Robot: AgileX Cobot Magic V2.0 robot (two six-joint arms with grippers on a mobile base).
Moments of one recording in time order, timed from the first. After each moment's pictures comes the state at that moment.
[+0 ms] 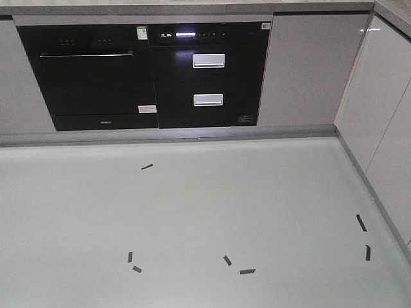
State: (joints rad) left arm -0.02 -0.01 0.03 0.06 0.07 -0.11; right arm 0.01 -0.01 0.03 0.04 0.07 0.00
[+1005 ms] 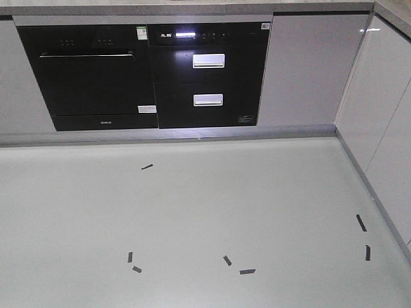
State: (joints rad) left arm -0.02 -0.01 0.03 0.06 0.07 -0.11; right arm 0.01 -0.01 0.03 0.04 0.07 0.00
